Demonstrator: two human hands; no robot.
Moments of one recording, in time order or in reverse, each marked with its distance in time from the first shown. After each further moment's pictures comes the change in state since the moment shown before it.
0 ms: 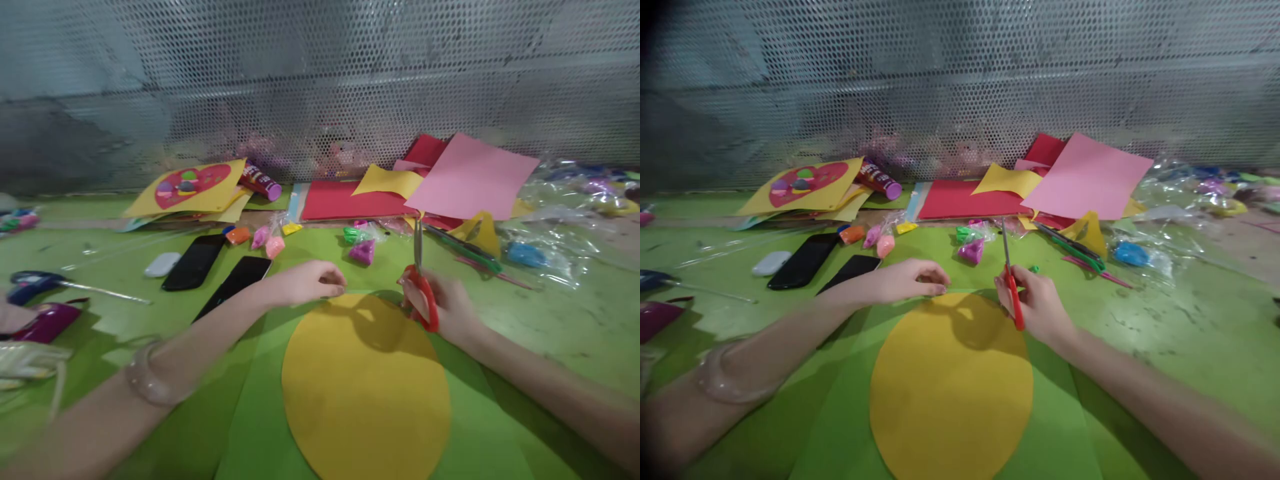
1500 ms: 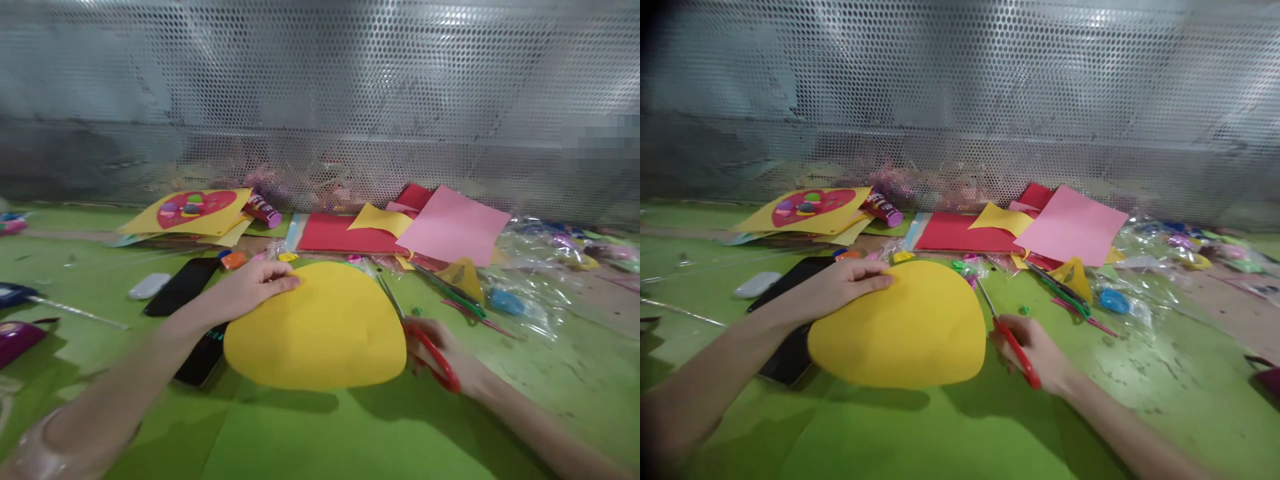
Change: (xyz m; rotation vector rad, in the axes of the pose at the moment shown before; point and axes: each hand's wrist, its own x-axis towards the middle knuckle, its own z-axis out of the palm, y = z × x) left_hand -0.050 0.010 -0.043 0.174 0.420 0.011; right_hand 0.002 -0.012 -0.024 0.108 -0.360 0.112
